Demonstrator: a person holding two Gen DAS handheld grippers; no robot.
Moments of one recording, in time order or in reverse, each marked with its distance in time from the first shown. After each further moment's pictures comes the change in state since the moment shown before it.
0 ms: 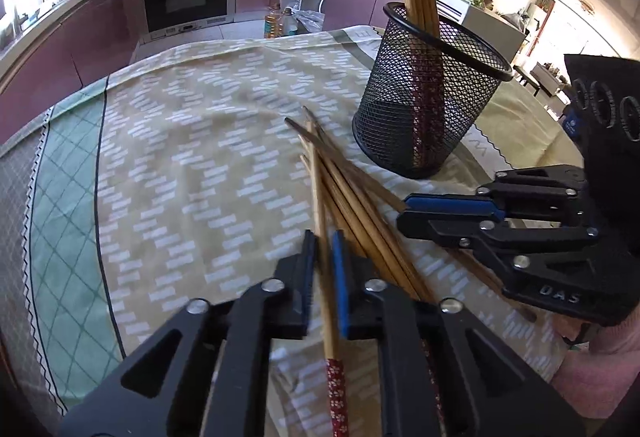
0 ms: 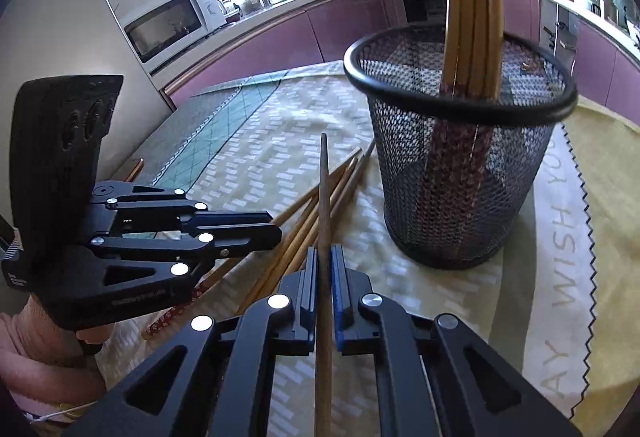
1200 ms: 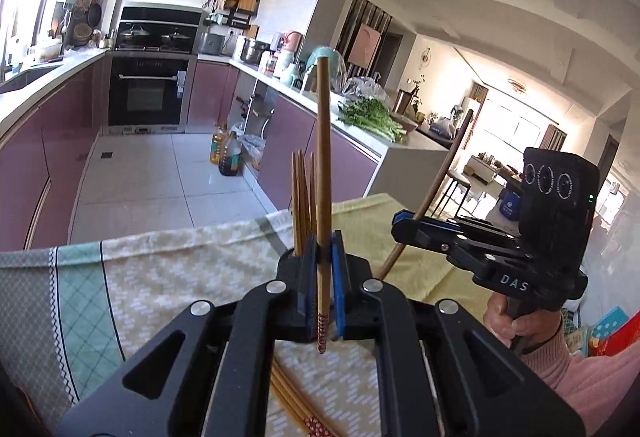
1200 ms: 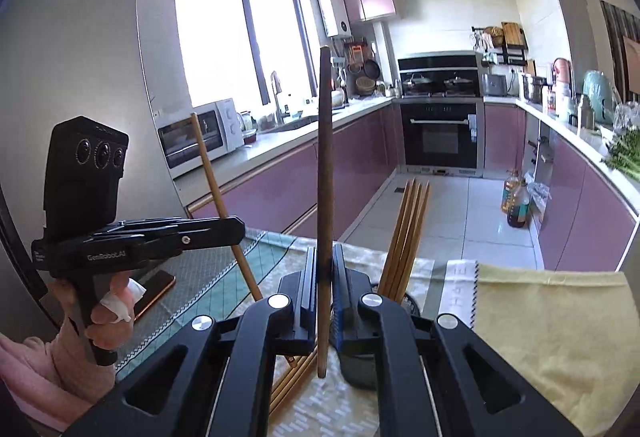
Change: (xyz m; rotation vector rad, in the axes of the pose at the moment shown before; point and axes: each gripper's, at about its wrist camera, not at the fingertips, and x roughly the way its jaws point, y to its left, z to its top) left arm -0.152 -0.022 0.080 0.011 -0.448 -0.243; right arm -0.152 -0.004 0.064 -0.106 -0.431 -0.028
